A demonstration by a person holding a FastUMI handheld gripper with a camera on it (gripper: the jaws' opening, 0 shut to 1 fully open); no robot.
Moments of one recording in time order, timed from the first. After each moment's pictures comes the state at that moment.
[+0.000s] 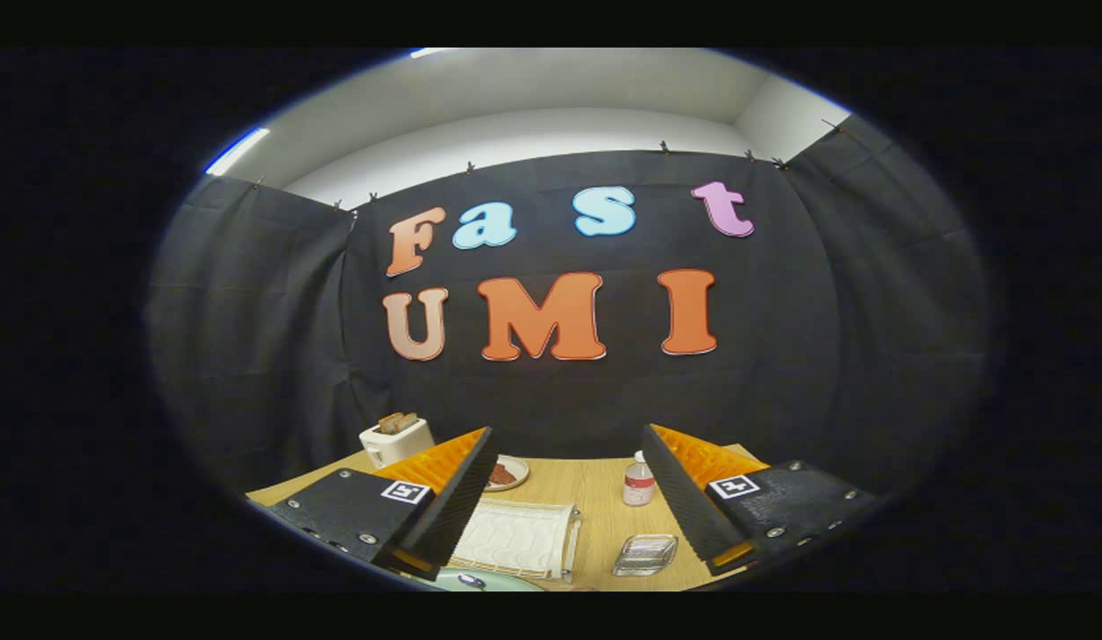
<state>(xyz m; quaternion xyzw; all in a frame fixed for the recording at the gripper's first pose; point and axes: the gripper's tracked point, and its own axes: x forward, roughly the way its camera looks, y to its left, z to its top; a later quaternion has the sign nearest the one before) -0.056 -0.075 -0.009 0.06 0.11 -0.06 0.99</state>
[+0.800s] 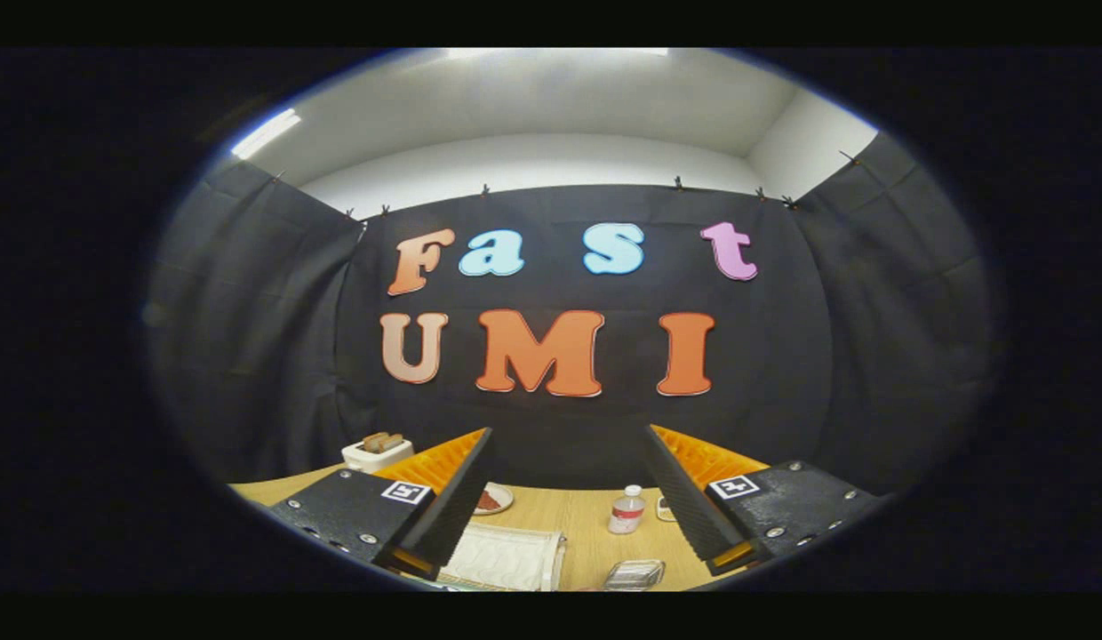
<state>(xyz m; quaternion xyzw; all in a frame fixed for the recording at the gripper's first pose) -0.039 -0.067 0.028 0.01 0.03 -0.08 1.00</state>
